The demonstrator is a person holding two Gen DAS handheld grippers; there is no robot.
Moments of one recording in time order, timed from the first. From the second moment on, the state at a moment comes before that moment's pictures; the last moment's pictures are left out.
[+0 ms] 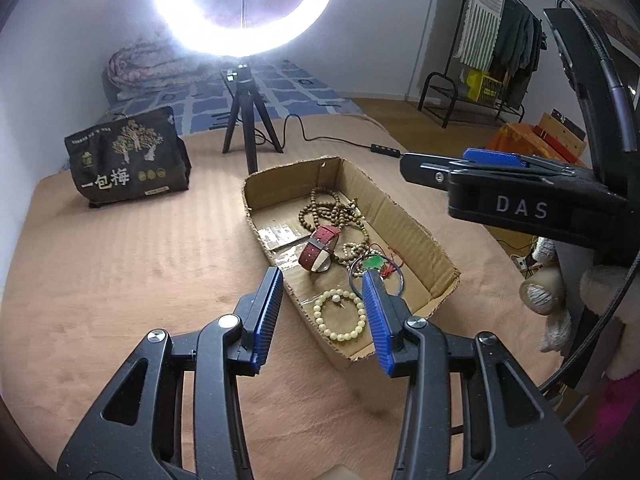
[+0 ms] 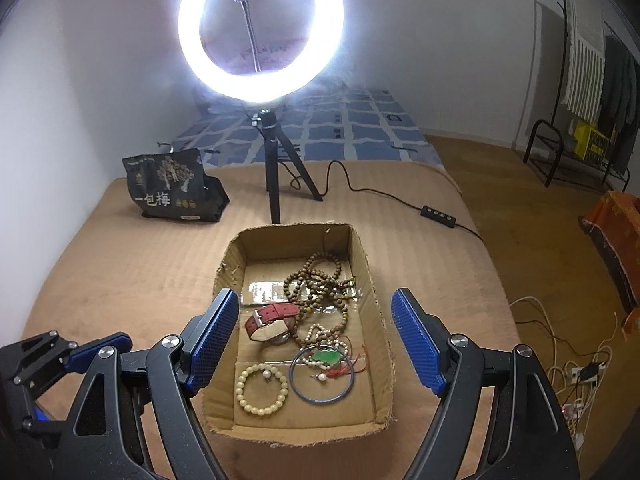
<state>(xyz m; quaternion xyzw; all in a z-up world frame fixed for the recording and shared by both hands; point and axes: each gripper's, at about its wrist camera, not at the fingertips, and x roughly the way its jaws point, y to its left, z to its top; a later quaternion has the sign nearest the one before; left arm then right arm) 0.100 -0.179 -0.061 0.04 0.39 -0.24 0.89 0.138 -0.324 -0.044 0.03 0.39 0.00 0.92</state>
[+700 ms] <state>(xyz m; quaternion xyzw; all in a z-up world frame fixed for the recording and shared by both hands) 0.032 -0.131 -0.007 0.08 0.30 -0.23 0.92 0.078 -0.303 0.002 0.03 0.34 0.01 0.94</state>
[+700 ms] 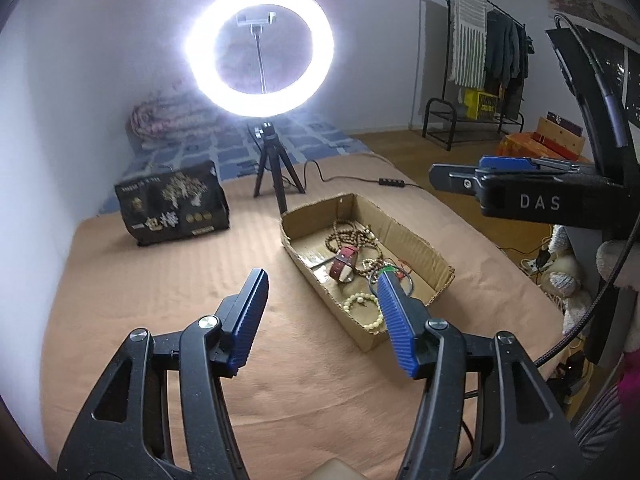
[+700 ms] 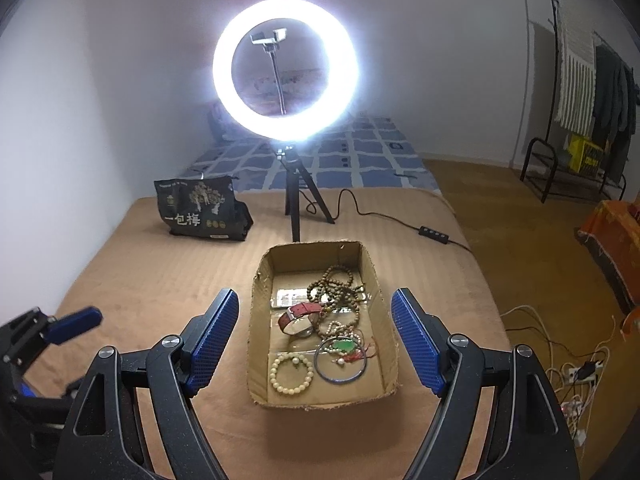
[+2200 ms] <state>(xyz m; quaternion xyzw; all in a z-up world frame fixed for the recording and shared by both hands) -0.013 -0.102 0.015 0.07 0.26 -0.19 0.94 0.015 -0.288 0.002 -0.01 0.29 -0.06 0.96</state>
